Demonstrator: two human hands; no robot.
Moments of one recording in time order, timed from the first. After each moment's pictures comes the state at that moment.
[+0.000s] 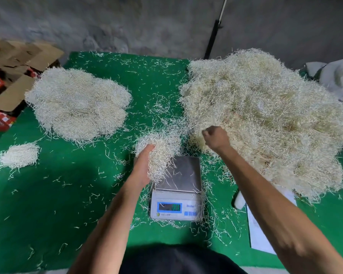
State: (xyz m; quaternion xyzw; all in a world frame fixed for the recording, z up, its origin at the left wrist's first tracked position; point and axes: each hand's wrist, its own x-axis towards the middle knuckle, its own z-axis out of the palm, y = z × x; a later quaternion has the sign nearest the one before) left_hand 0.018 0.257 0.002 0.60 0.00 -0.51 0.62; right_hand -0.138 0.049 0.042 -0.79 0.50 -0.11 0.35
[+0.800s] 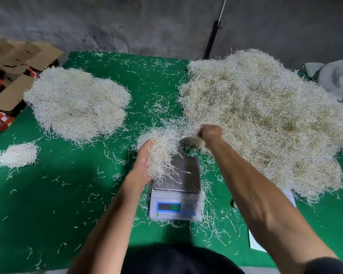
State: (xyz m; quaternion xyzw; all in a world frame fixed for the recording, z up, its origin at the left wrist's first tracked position) left_hand 0.013 0.282 0.009 0.57 -0.08 -0.51 0.64; right_hand -0.105 0.037 0.037 -0.51 0.61 -0.24 0.56
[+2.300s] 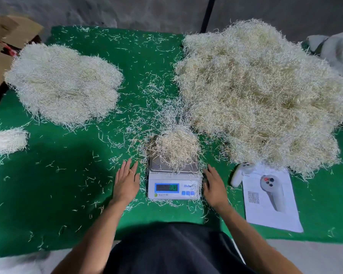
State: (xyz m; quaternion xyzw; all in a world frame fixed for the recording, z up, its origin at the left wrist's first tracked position) left_hand 0.023 0.353 -0.146 0.87 -0.41 -0.21 0.16; right_hand -0.271 0.185 -0.131 -0.83 0.49 -0.03 0.27
